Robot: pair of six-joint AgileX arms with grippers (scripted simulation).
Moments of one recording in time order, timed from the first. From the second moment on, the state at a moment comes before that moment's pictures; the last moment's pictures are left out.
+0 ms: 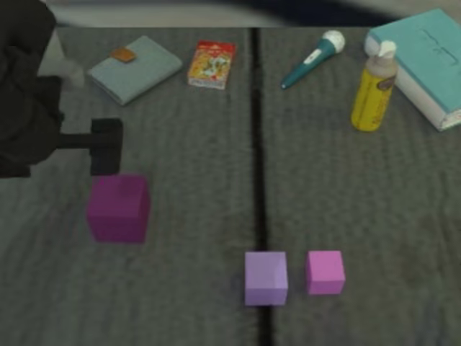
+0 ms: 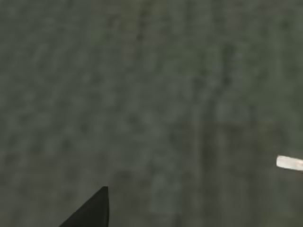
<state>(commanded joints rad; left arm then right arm) -0.26 1.50 1.14 -0.89 0.00 -0.22 0.22 0.54 0.30 -0.39 0.09 0.16</state>
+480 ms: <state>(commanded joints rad) -0.34 1.90 1.46 -1.12 0.00 -0.28 0.02 0.03 0.01 -0.03 0.01 0.01</state>
